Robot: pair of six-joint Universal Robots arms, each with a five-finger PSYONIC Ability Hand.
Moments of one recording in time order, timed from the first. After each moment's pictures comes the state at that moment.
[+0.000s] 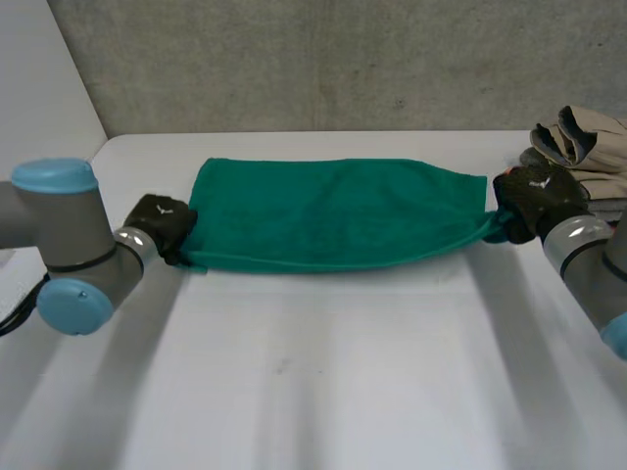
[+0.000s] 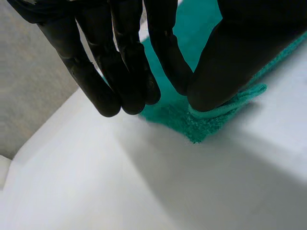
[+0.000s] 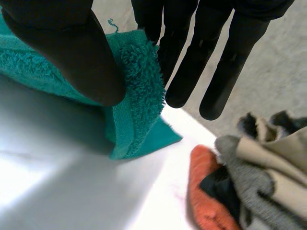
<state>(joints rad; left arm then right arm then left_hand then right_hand) 4.46 -2.29 -1.23 3.17 -1.47 3.69 1.74 -1.17 1.54 -0.21 1.43 2.74 1.18 1.19 1.19 1.19 0.98 1.13 1.18 1.19 1.19 0.98</state>
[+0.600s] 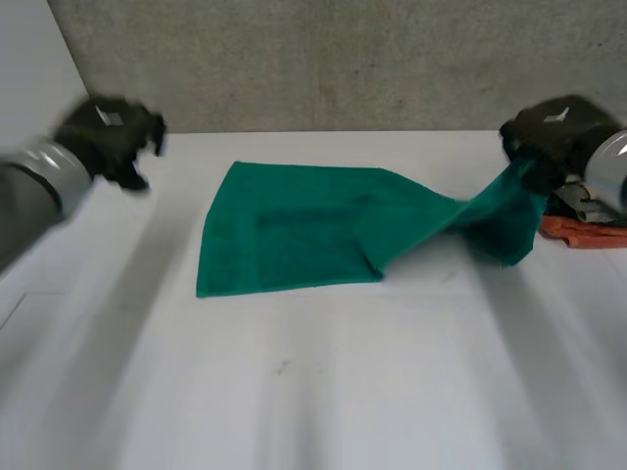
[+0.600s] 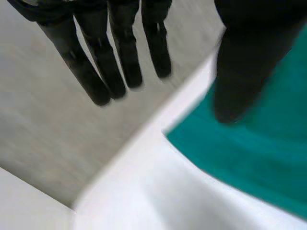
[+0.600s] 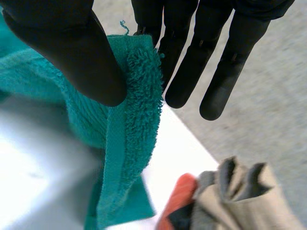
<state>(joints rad) 4.49 -1.89 -1.28 2.98 -1.38 3.65 1.74 -1.22 1.15 0.34 1.32 2.57 0.57 0.63 0.64 0.63 0.46 1.13 1.18 1.19 1.19 0.99</state>
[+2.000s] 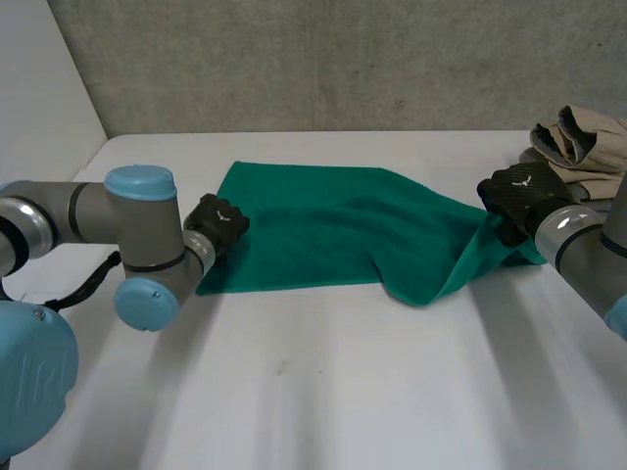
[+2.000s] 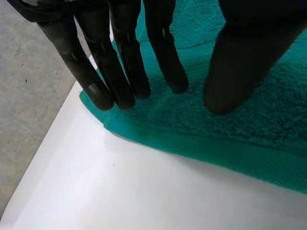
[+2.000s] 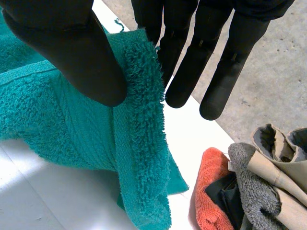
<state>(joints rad) 4.29 -2.52 -0.93 3.08 -1.55 3.90 1.78 -1.14 1.42 0.00 1.42 2.60 0.93 0.90 0.90 0.90 0.72 1.13 1.18 1.19 1.19 0.99</state>
